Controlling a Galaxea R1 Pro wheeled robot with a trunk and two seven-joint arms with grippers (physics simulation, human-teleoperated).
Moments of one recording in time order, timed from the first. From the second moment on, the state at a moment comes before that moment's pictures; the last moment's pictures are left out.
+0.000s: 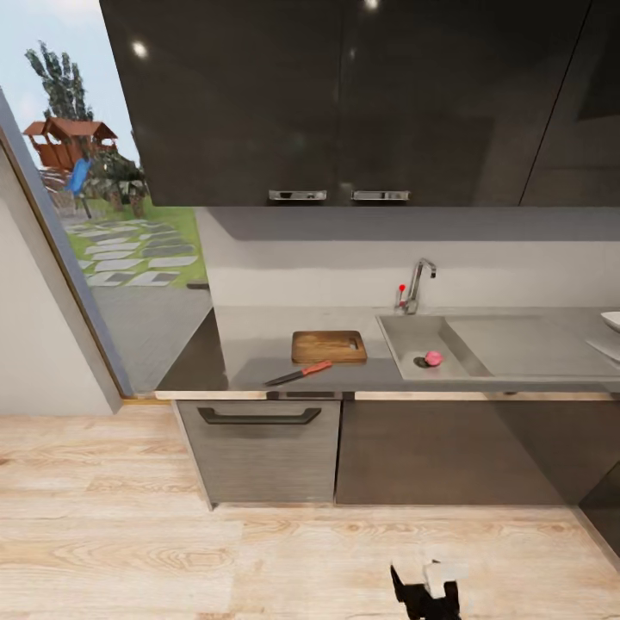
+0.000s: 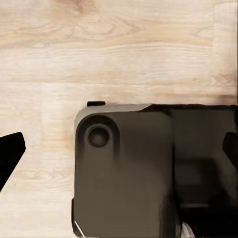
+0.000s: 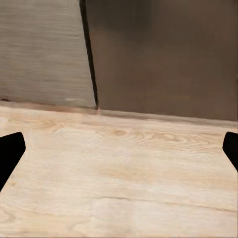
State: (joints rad) left arm 0.00 -0.02 0.01 -0.17 0.01 -0.34 -0.03; right arm -0.44 -0.02 0.09 -0.02 -0.03 -0.66 0.05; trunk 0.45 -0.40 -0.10
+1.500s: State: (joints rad) left arm 0.00 -0.09 -0.13 -1.42 -0.01 0.59 0.06; right arm -0.21 0.04 0.08 -0.03 -0.02 -0.88 -0.01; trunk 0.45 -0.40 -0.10
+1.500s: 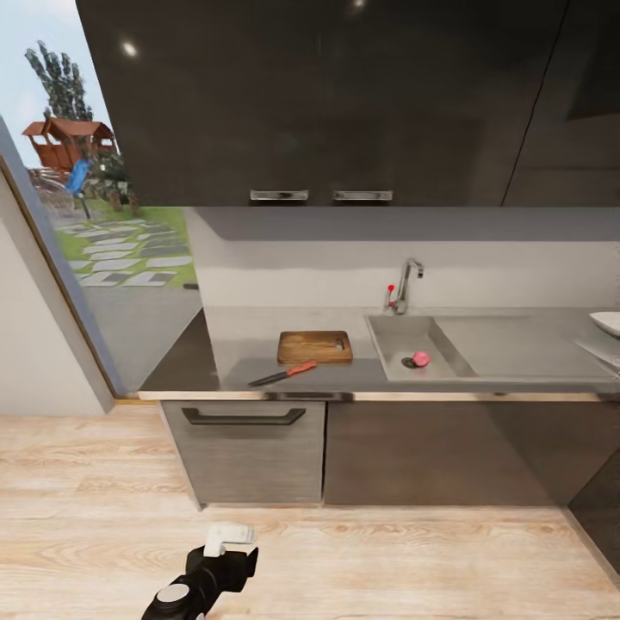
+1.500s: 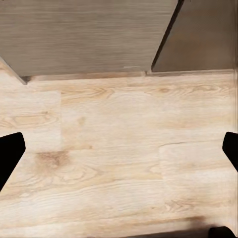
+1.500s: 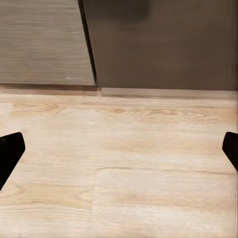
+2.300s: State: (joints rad) left arm 0.00 -0.10 -0.14 -1.42 -0.01 0.59 0.15; right arm -0.21 0.04 0.08 -0.03 -0.02 -0.88 -0.01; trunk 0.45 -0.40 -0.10
